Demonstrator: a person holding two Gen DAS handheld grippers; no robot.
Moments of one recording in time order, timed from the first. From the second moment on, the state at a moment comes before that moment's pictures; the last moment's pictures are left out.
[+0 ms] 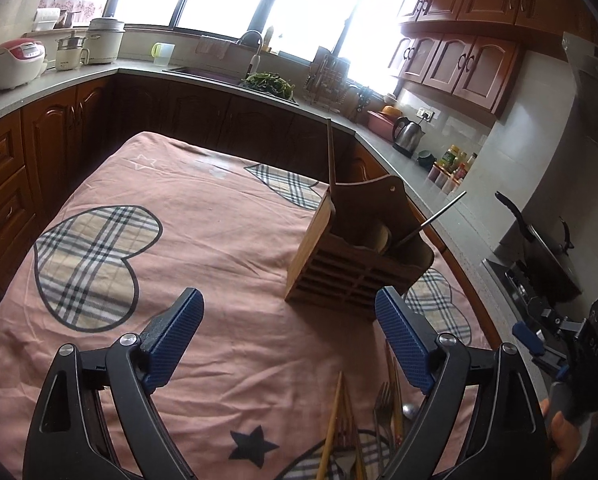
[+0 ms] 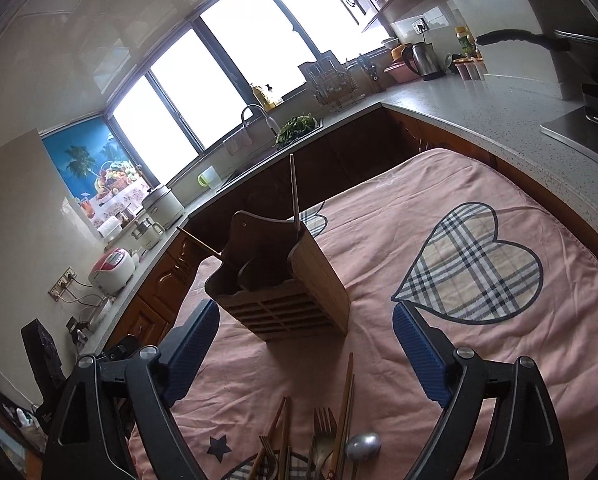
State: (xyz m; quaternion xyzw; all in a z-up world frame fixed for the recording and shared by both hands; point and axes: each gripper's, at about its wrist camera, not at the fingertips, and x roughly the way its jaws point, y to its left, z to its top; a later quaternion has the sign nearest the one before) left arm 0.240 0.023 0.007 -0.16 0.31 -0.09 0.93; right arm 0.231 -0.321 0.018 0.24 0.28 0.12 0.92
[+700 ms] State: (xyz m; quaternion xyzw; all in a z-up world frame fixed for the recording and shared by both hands) left arm 0.192 0.001 -0.037 -0.13 0.37 -0.11 0.91; right arm 0.151 -0.326 -0.034 0.22 0.33 0.10 0.91
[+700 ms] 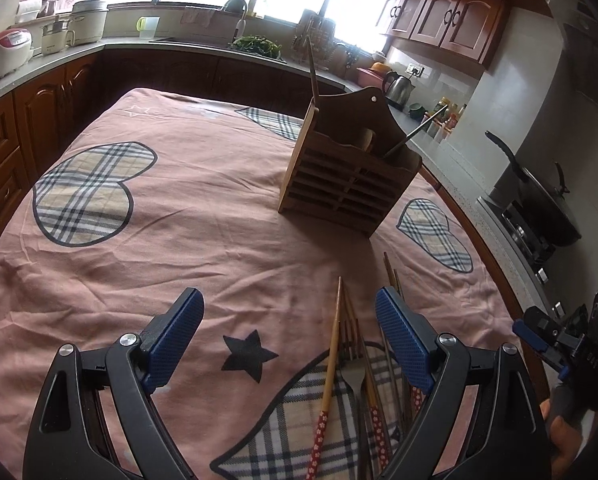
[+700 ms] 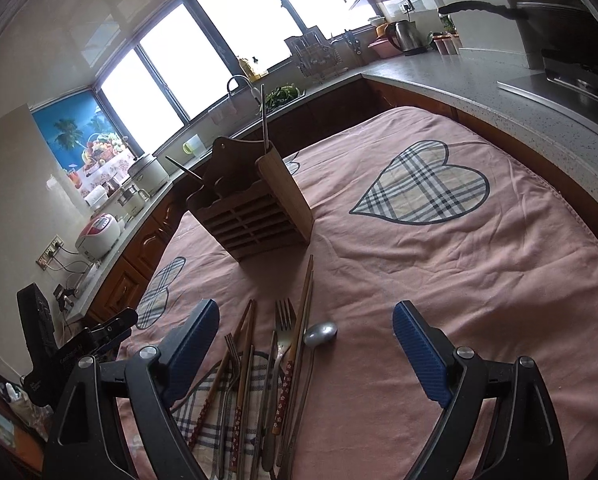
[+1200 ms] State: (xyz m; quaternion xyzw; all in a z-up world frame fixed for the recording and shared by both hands) left arm 0.216 -0.025 -0.060 -0.07 0.42 -0.13 0.90; right arm 0.162 -0.302 -0.065 0.18 0.39 0.10 0.90
